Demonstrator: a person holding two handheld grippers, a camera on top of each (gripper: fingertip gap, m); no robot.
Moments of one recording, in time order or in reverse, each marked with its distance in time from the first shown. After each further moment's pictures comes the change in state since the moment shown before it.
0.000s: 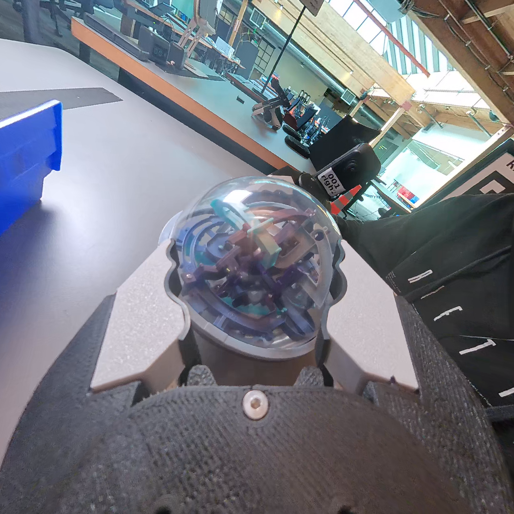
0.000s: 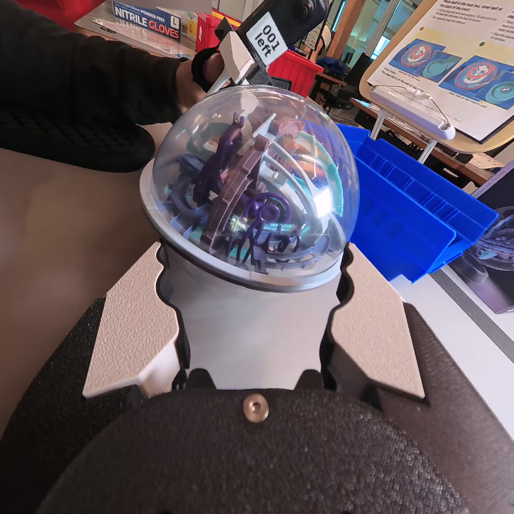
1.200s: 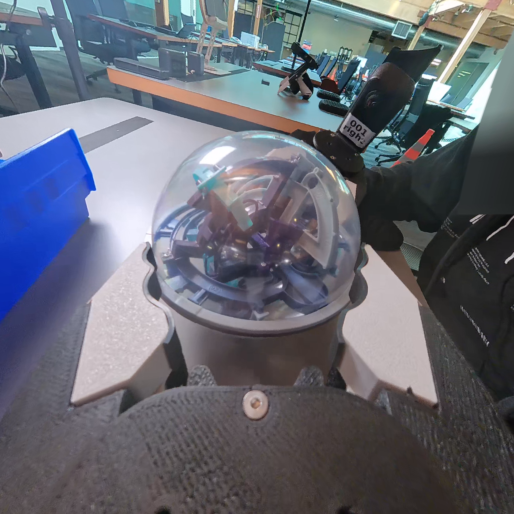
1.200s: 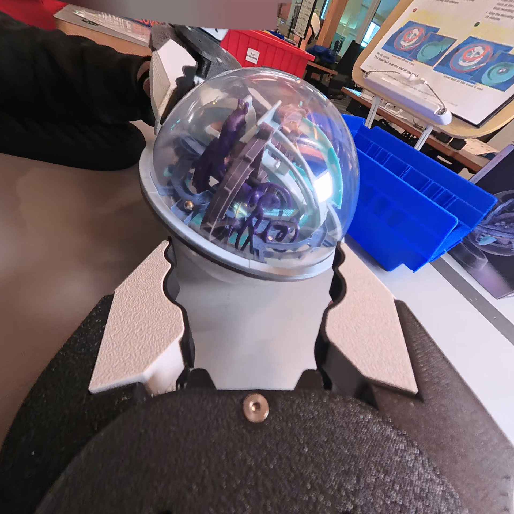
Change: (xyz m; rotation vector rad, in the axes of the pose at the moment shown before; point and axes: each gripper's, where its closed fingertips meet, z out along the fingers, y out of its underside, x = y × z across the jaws) left arm 0.004 0.030 -0.001 -0.039 -0.151 0.310; right arm 0.000 0.006 0.003 -0.019 0.034 0.028
